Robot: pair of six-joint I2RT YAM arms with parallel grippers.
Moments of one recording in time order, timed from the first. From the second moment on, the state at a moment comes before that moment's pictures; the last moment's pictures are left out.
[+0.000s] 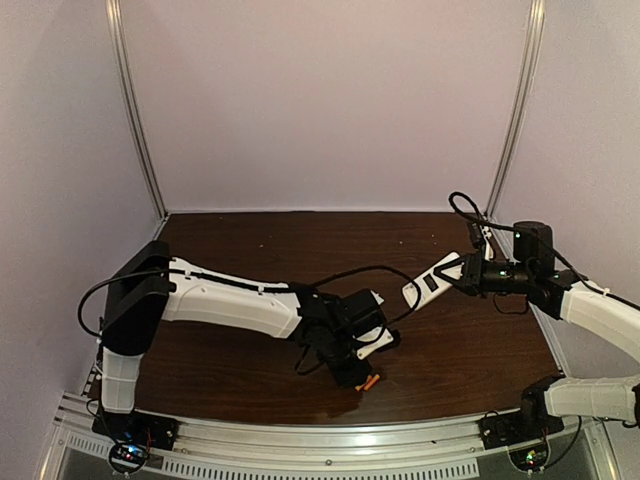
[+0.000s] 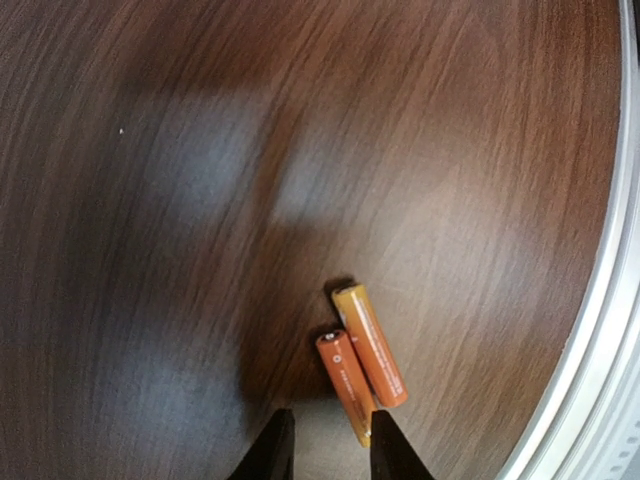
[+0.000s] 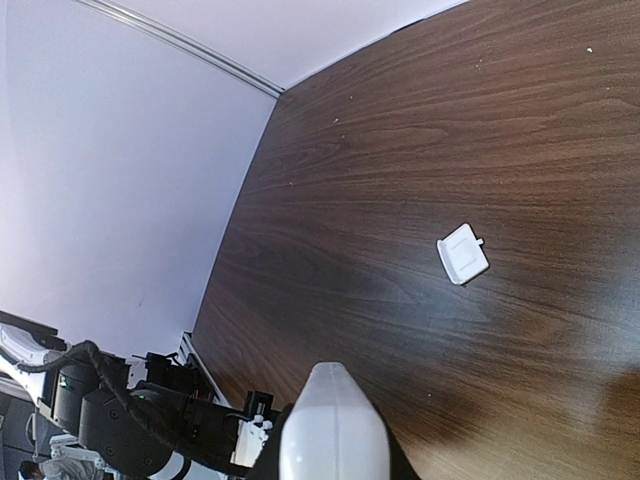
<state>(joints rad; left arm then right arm) -1.25 2.10 1.52 -0.58 0.11 -0.10 0.24 1.00 0.60 -0.07 -0.72 0.64</state>
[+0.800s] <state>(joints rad) -1.25 2.16 1.57 -0.61 0.08 -0.09 0.23 1.01 0.59 -0.06 -0.72 0.64</state>
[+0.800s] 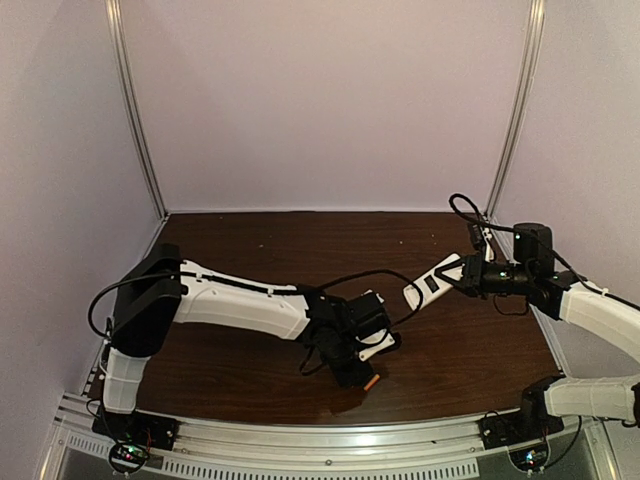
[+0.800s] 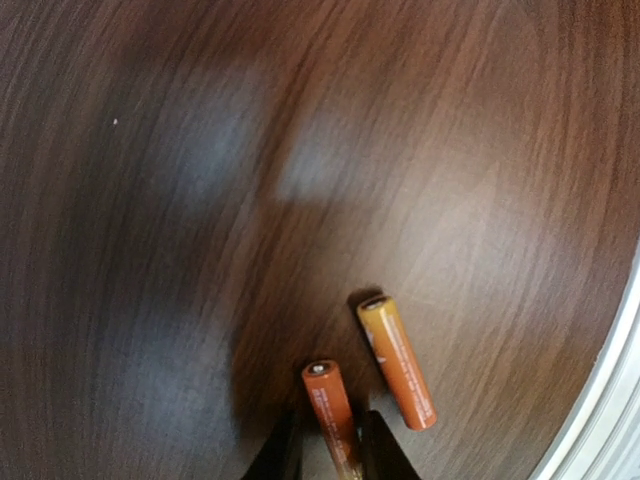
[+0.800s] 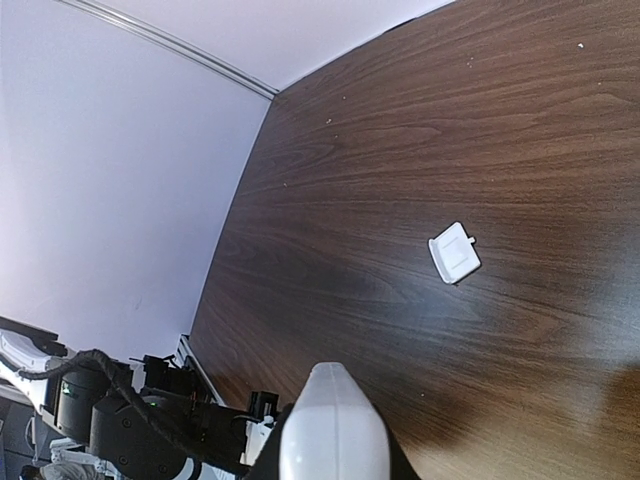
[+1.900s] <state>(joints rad) -1.13 2.00 1.33 -0.59 -0.04 -0.24 0.22 1.03 0.56 0.06 -0.72 0.69</state>
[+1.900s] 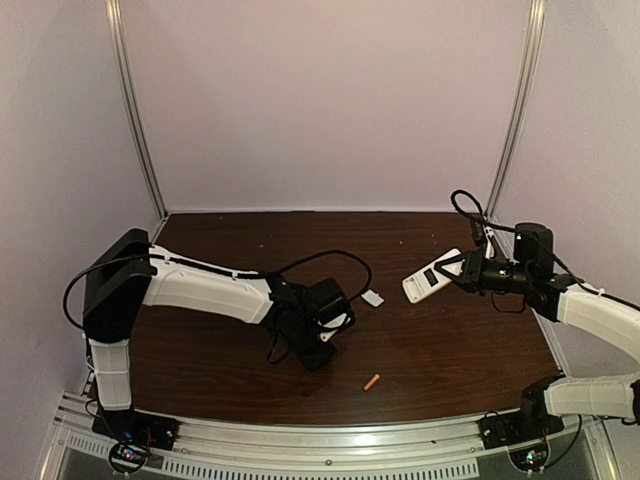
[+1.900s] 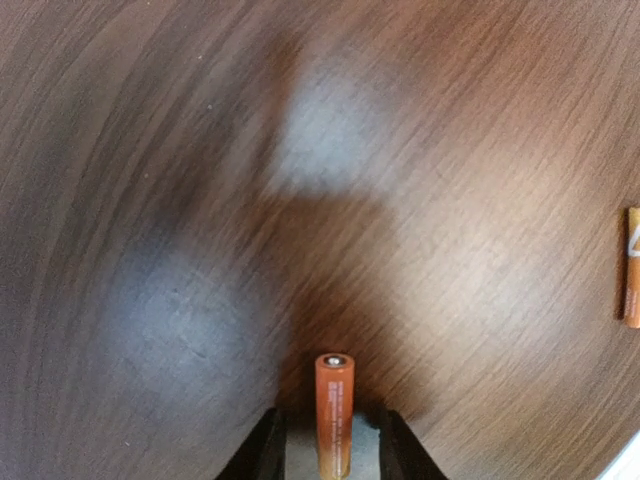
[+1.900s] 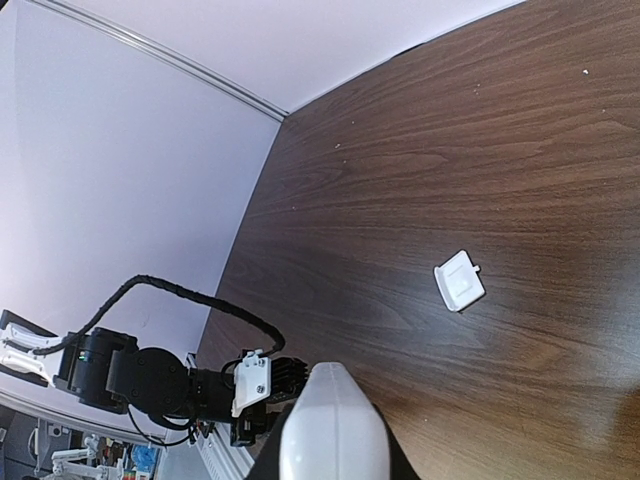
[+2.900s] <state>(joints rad) -1.08 1.70 1.25 -0.44 0.03 -0.22 0.22 1.03 0.57 0.14 -0.73 0.74</state>
